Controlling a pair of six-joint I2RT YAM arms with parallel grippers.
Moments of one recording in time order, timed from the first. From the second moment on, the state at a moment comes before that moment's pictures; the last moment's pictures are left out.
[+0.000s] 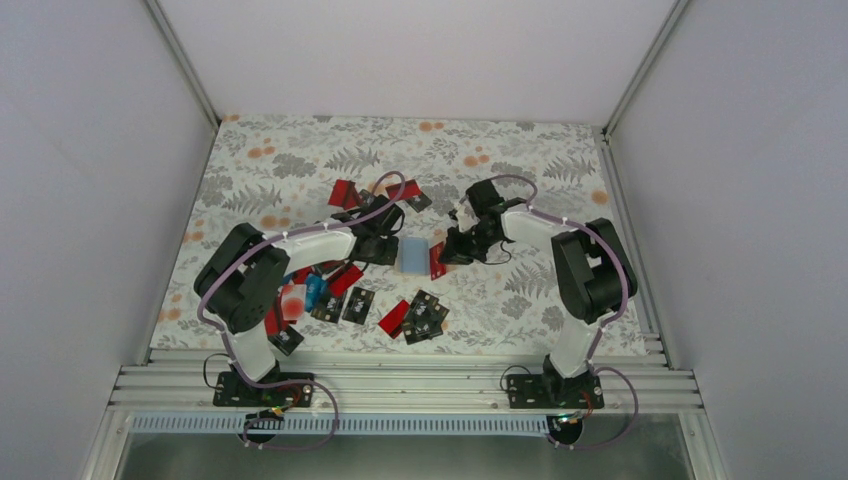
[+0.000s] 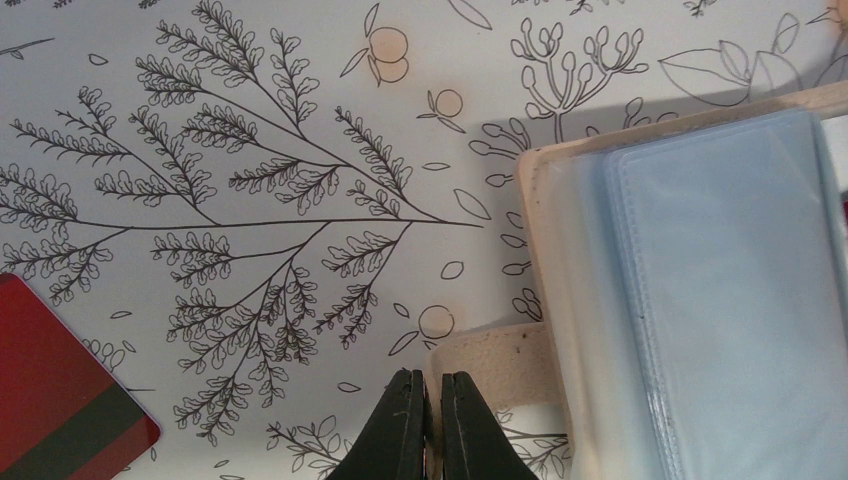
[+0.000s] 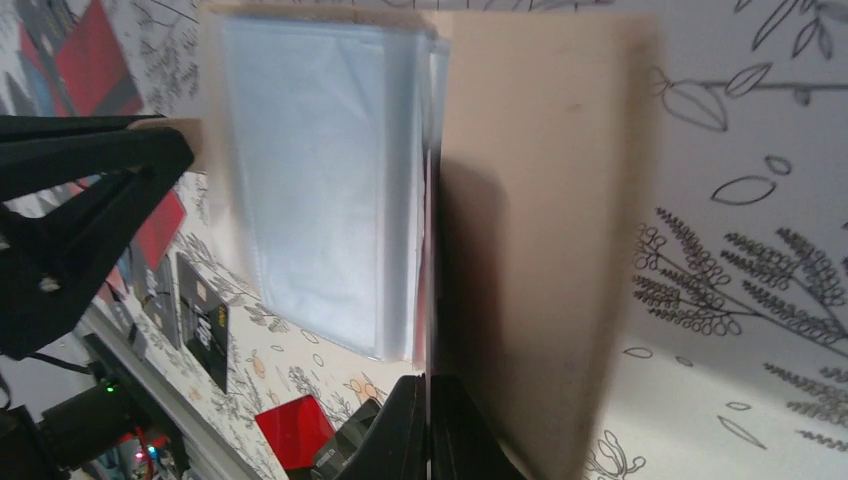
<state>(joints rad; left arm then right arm) -0.68 1.78 1.06 -0.44 -0.09 -0.48 0.43 1.82 1.09 -0.58 -0.59 0.41</state>
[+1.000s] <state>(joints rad) -0.69 1.71 1.22 -0.59 -0.14 -0.44 0.36 1.85 1.07 -0.47 -0.75 0.36</state>
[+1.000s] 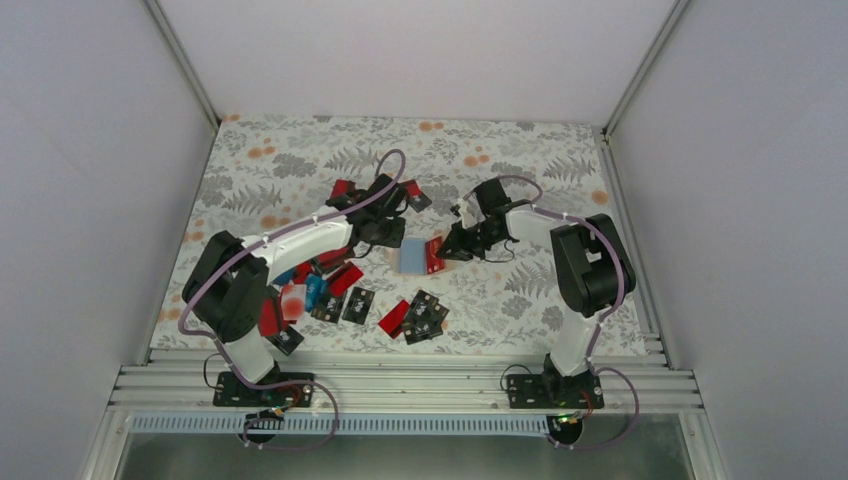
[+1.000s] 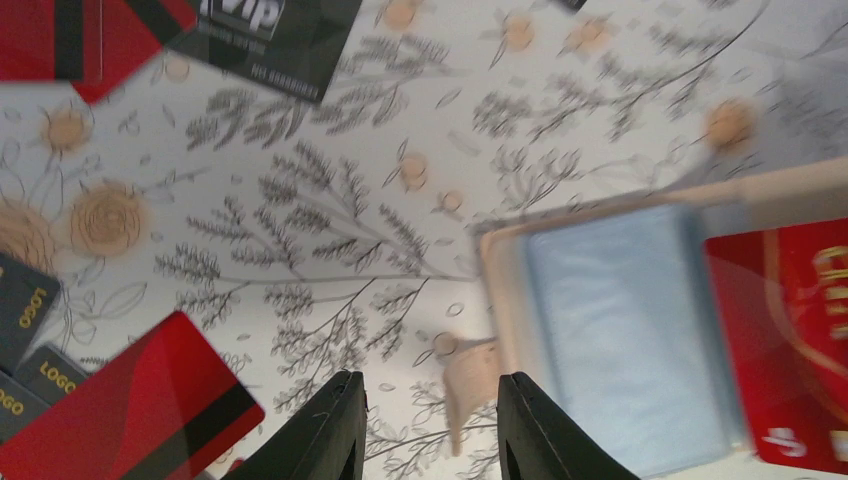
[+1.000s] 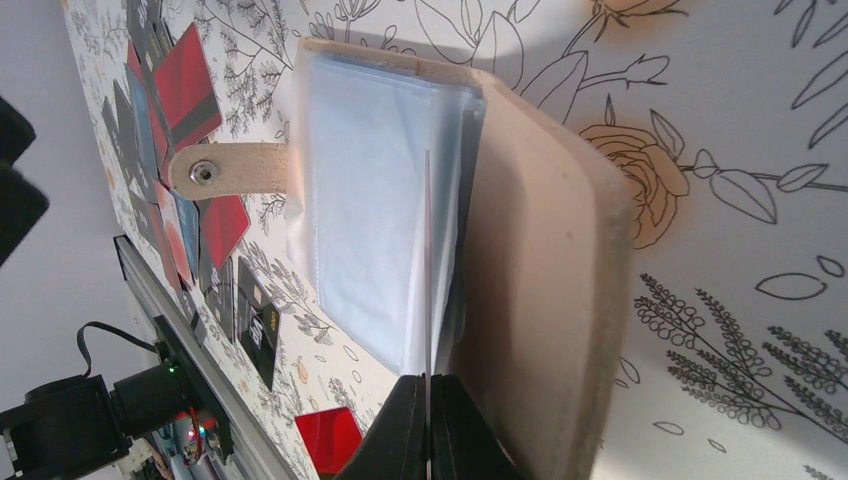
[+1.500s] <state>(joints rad) -0.70 1.86 1.22 -0.51 0.01 -0.42 0.35 1.87 1.07 -0.45 -0.79 0.36</state>
